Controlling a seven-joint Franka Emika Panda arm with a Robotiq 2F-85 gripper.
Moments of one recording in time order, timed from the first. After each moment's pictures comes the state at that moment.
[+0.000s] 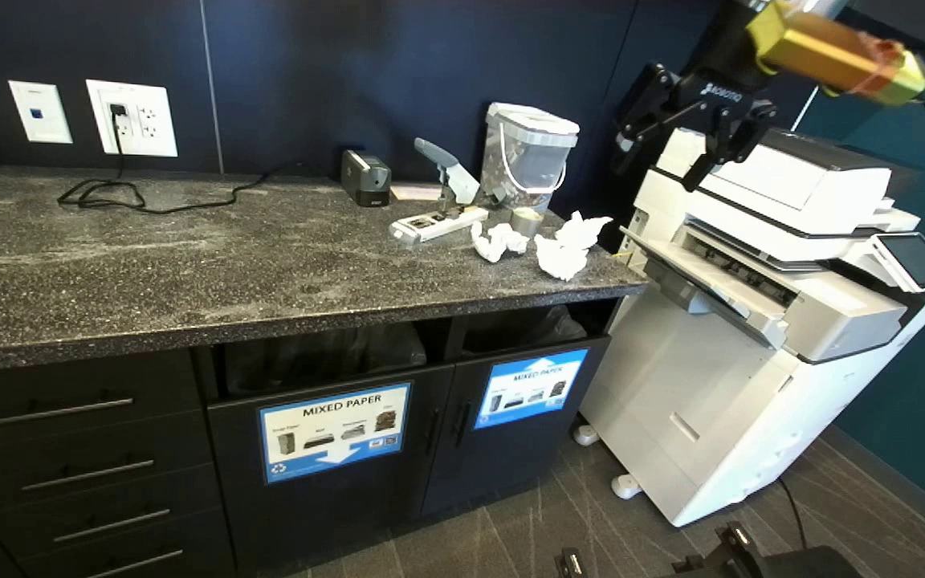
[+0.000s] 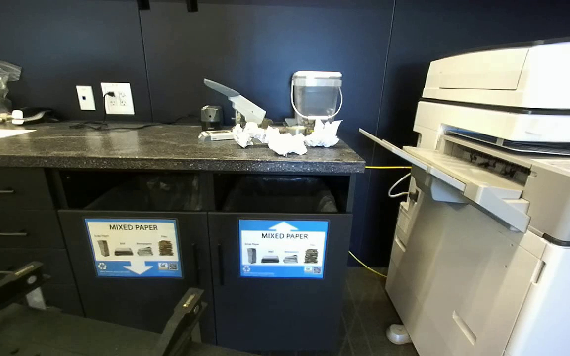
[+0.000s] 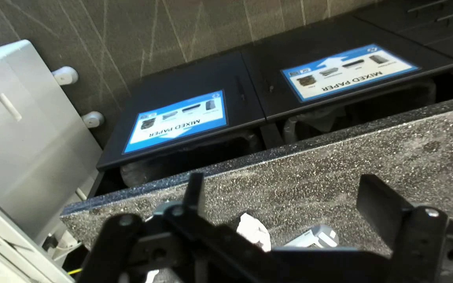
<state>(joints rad) 0.03 -0.55 0.09 -2.51 0.06 2.25 0.12</state>
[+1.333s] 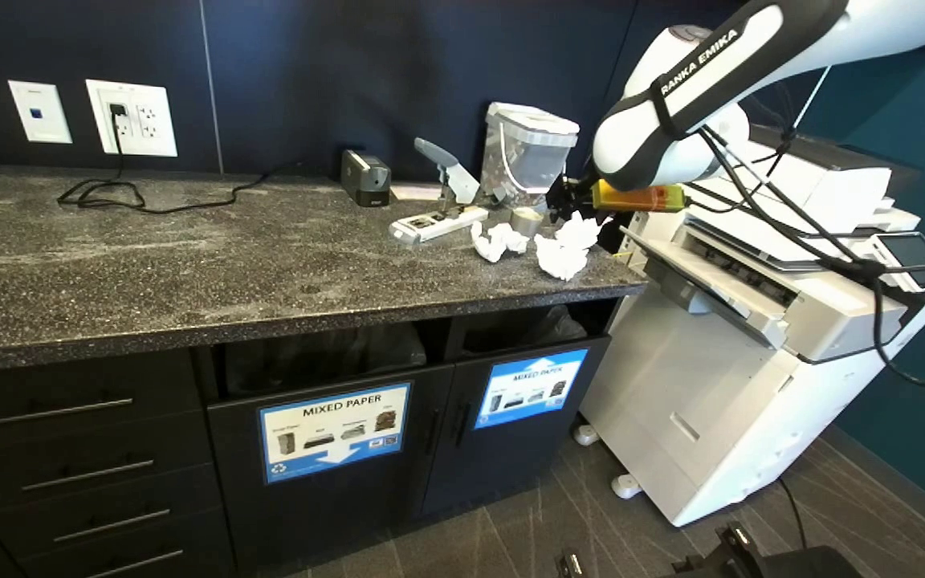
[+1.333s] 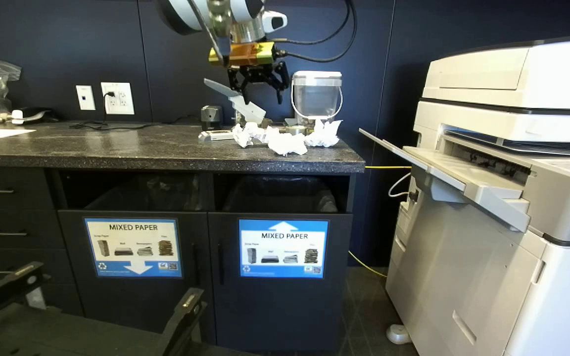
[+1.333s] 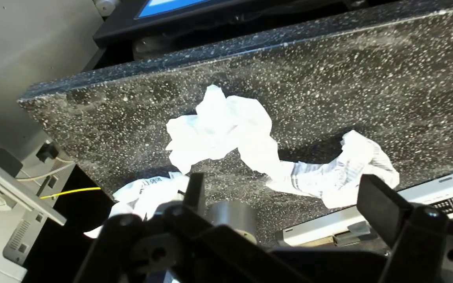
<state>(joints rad) -0.12 0.33 0.07 -2.04 -0.28 2.88 0.19</state>
